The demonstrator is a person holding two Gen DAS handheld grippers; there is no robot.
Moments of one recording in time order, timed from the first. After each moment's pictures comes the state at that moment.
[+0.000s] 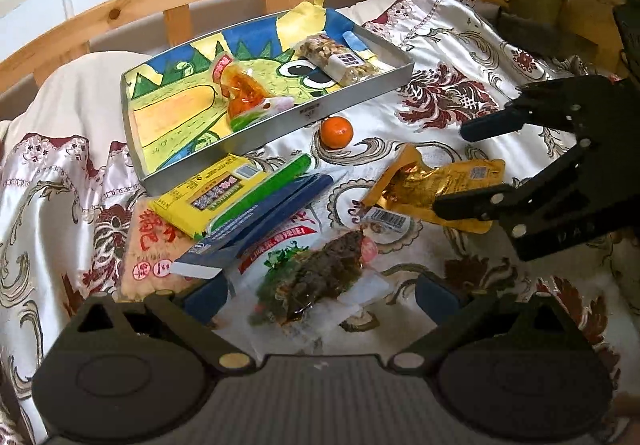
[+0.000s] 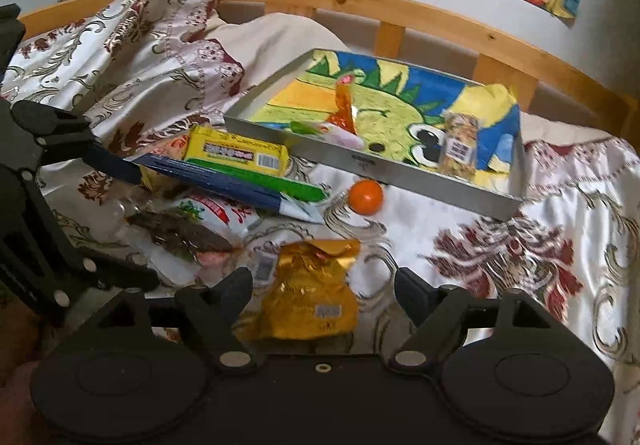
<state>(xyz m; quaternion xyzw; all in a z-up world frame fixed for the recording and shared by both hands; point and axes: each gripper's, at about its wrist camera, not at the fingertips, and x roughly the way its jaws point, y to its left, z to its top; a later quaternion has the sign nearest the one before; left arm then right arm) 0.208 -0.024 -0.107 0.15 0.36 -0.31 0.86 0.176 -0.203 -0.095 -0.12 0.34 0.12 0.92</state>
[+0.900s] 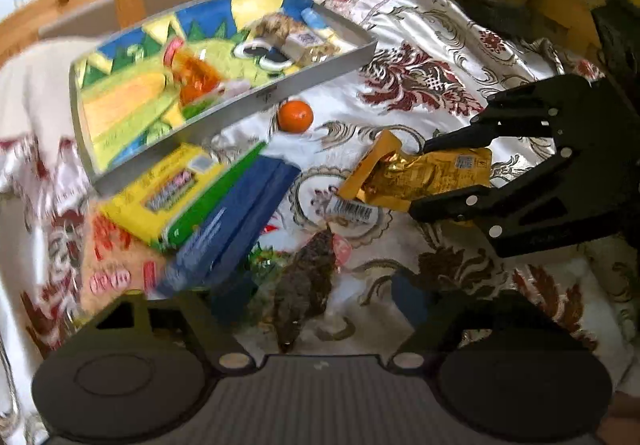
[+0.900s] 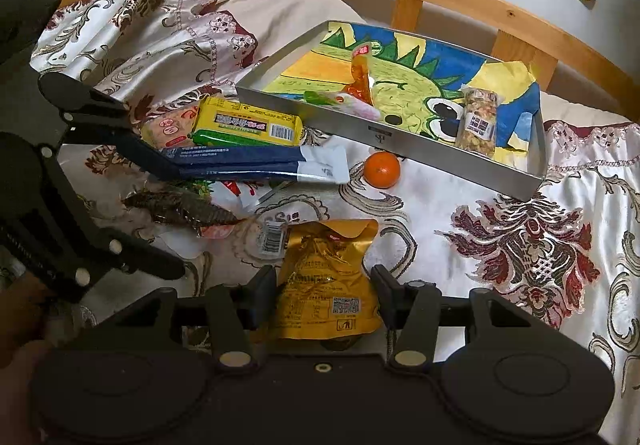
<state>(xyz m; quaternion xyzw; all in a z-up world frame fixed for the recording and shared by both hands) 0.224 -0.031 -0.112 0.15 0.41 -0.37 0.82 0.180 -0.203 -0.103 -0.12 0.39 0.14 0.90</state>
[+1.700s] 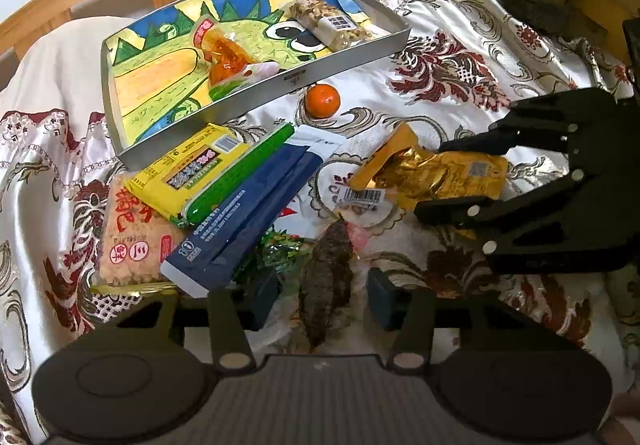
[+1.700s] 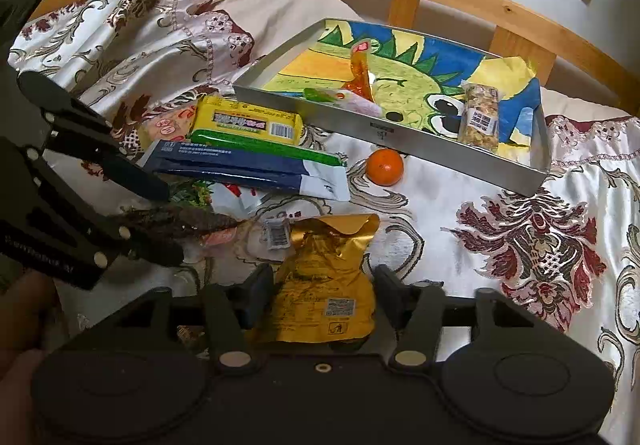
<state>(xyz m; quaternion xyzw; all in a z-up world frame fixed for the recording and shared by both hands) 0.215 -0.043 -0.104 0.16 0.43 -0.31 0.83 0.181 -0.198 -0.110 -0.11 0.38 0.13 0.91</state>
